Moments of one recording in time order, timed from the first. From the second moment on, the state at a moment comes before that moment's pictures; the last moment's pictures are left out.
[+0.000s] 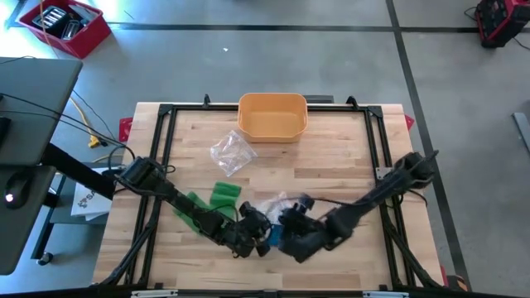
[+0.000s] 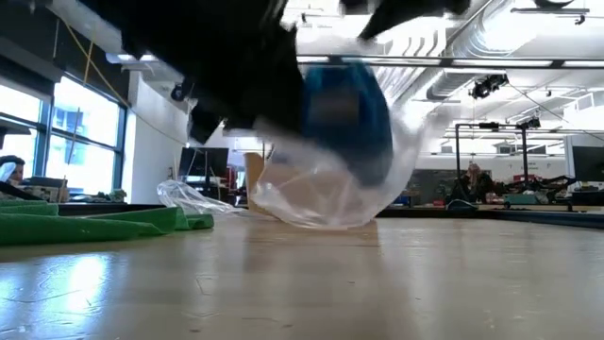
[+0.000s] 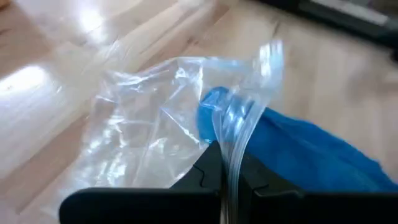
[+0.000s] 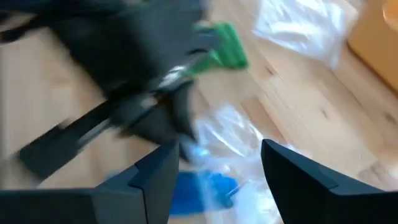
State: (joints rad) left arm -0.54 1.97 1.13 0.12 -0.75 -0.75; right arm 0.59 1.85 1.49 -0.69 0.68 0.79
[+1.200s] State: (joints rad) left arm -0.58 1.85 1.13 0.16 -0.70 -0.70; right arm 0.72 1.85 1.49 -0.51 0.85 0.66
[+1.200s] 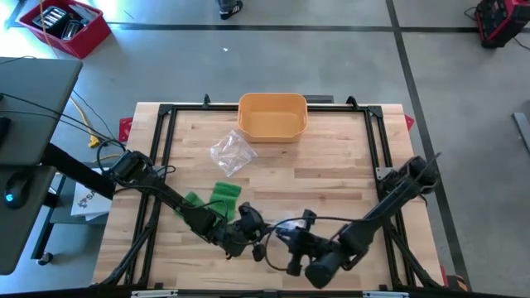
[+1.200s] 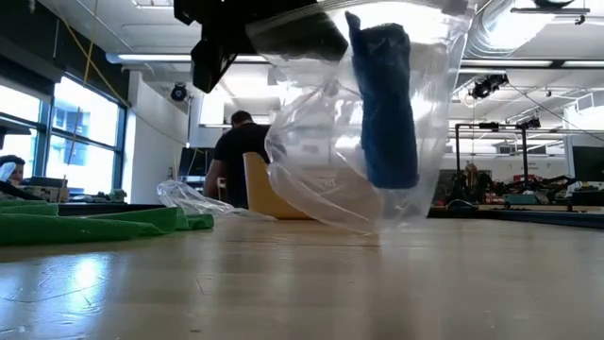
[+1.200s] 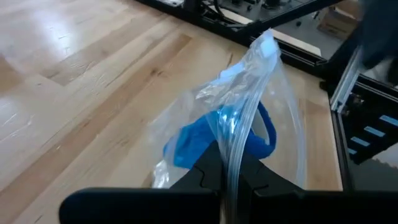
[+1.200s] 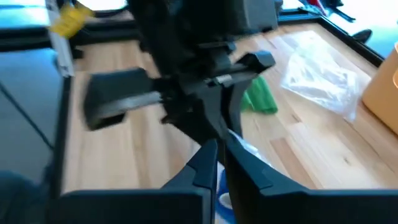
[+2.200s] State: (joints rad) left arm -0.58 1.81 1.13 -0.03 -0.69 -0.75; right arm 0.83 1.81 1.49 -1.21 0.78 1.09
